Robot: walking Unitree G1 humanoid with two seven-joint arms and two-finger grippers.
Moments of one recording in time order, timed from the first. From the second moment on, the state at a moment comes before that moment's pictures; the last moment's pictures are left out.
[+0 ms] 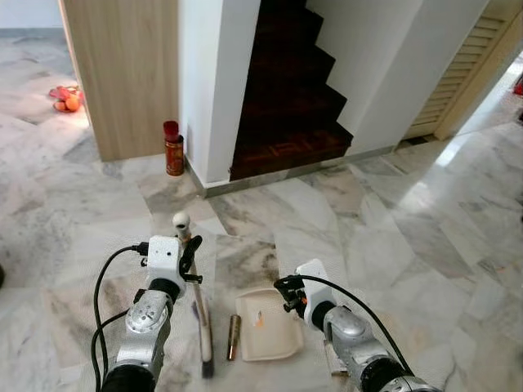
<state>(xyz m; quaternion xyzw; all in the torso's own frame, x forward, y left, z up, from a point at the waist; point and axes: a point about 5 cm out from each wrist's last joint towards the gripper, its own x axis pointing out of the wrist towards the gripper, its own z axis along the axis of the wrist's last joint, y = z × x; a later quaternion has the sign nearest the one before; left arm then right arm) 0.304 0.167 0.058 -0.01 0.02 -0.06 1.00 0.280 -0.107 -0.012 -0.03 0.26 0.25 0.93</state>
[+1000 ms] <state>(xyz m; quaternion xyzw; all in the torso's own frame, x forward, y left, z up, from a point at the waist) 0.313 0.203 0.132 -0.06 -0.13 -0.01 0.99 0.306 -0.141 0.009 0.08 0.24 0.14 0.96</state>
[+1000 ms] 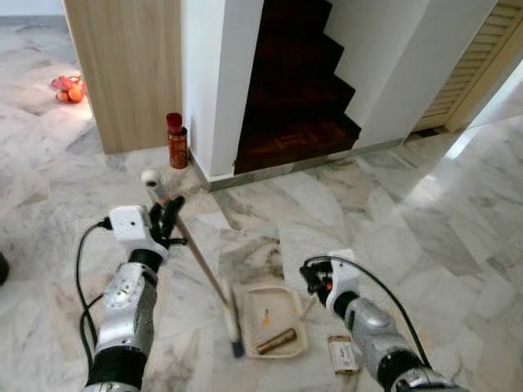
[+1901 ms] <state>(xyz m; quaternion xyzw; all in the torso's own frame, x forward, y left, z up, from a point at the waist) 0.291 0.223 0.159 -0.01 -0.16 0.04 0.99 0.334 -0.153 0.037 0.34 0.18 -0.02 0.92</state>
